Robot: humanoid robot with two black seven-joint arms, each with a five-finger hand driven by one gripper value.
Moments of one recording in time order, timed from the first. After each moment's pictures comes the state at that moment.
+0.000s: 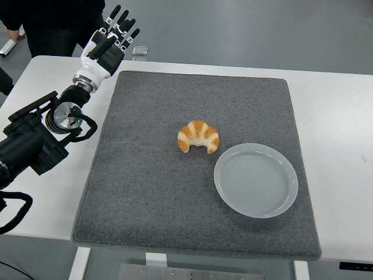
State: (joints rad) left arm -0.89 0.24 -0.61 -0.55 -0.25 -0.44 -0.38; right arm 0.00 0.00 -0.01 0.11 0.06 0.11 -0.04
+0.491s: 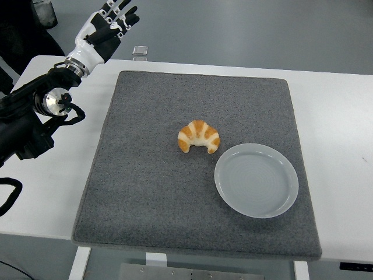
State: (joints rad) left arm -0.98 0.30 -0.59 -0.54 0.11 -0.44 -0.39; right arm 0.00 0.00 -0.01 0.11 0.06 0.11 -0.04
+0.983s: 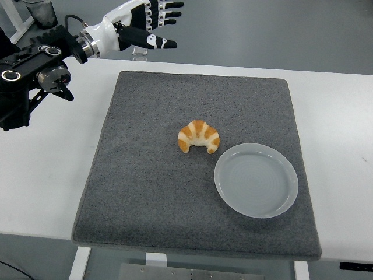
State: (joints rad) left arm -1.16 0.43 -0.34 -0.76 0.49 -0.43 -0.40; right arm 0.00 0.00 -0.01 0.11 0.06 0.11 -0.04
